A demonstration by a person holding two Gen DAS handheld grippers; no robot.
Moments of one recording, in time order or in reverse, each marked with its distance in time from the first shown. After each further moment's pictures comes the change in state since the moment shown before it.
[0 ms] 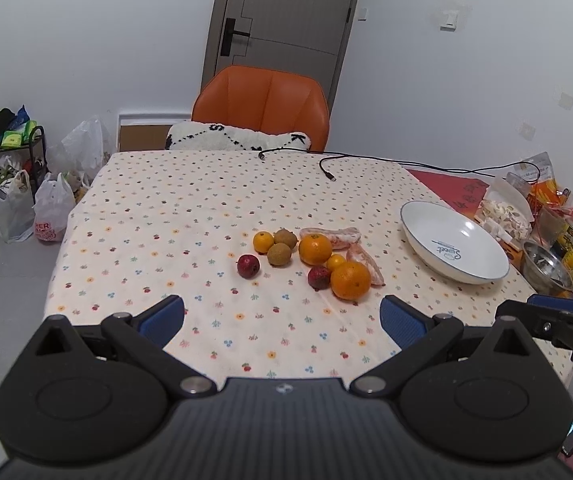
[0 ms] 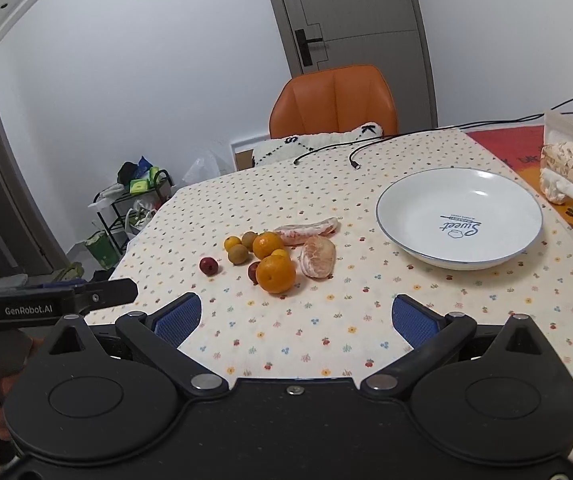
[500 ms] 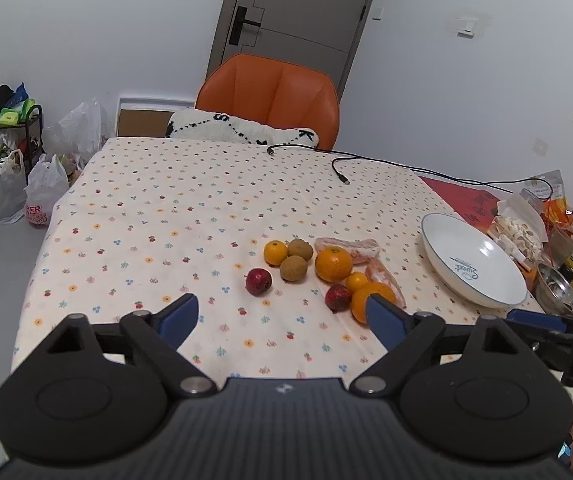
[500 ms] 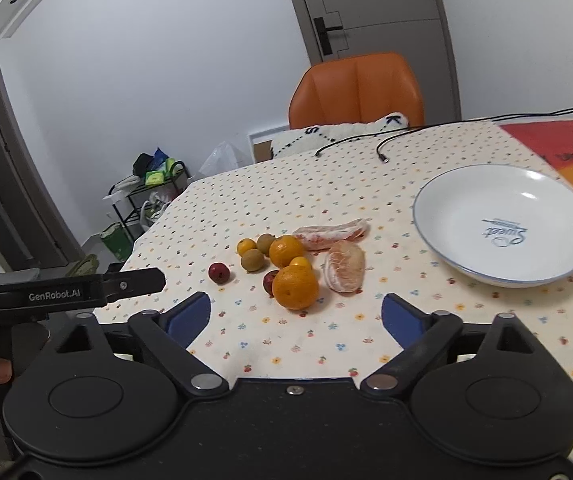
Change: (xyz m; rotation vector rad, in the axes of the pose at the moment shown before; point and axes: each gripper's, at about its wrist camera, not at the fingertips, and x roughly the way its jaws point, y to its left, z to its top) left arm 0.043 0.025 0.014 -0.065 0.014 -0.017; right arm 0.047 0.005 0.011 -0.013 0.034 0.064
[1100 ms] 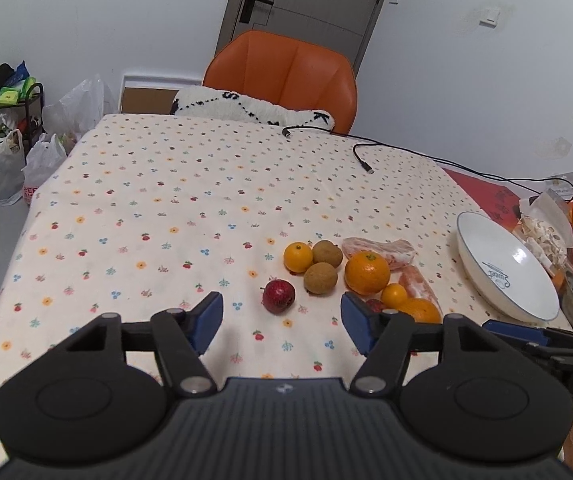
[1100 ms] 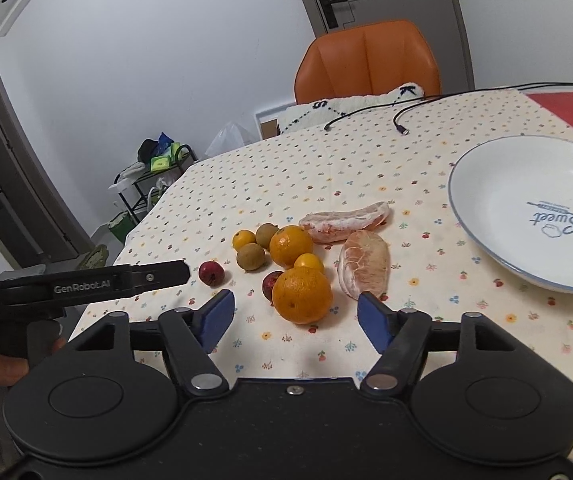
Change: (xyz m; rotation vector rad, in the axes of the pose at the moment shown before) left arm 0.058 0.016 0.012 -0.031 0.061 0.012; right arm 0.061 -0.008 0.008 0.032 0.073 0.045
